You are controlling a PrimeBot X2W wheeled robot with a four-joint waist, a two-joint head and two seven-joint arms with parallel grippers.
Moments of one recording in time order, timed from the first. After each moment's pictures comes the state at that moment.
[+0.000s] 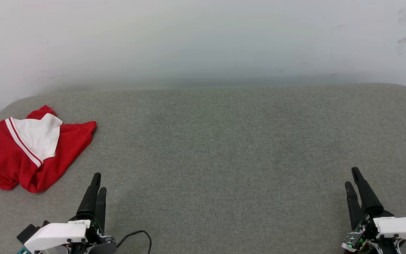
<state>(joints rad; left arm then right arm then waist) -0.06 0.04 0.11 0.26 -1.59 -0.13 0.07 -0.06 -0.05 -0.10 0.28 1.57 0.13 0.08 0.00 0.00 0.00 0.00</state>
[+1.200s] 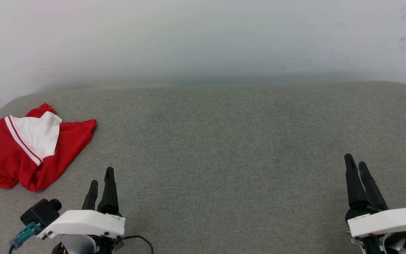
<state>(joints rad) -0.03 0.05 0.01 0.10 -0.83 0.07 -0.07 -0.02 -0.05 -0.07 0.08 0.81 0.13 -0.07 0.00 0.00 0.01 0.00</state>
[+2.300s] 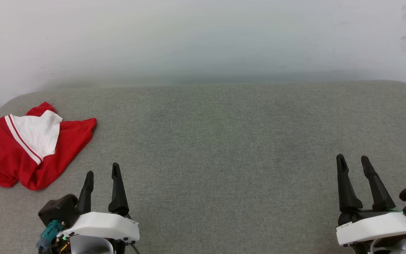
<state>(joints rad) 0.00 0.07 -0.07 0.03 -0.44 0.15 -0.16 0.01 -0.05 -0.04 0.02 0.39 0.13 -0.16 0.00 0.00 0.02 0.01</state>
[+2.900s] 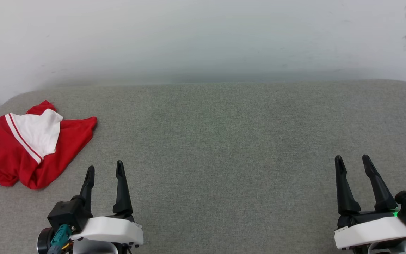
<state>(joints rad) 0.01 0.06 -0.08 -0.01 -0.29 0.13 -0.20 0.02 -0.05 -0.04 -0.01 0.25 0.13 -0.20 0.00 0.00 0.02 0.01</state>
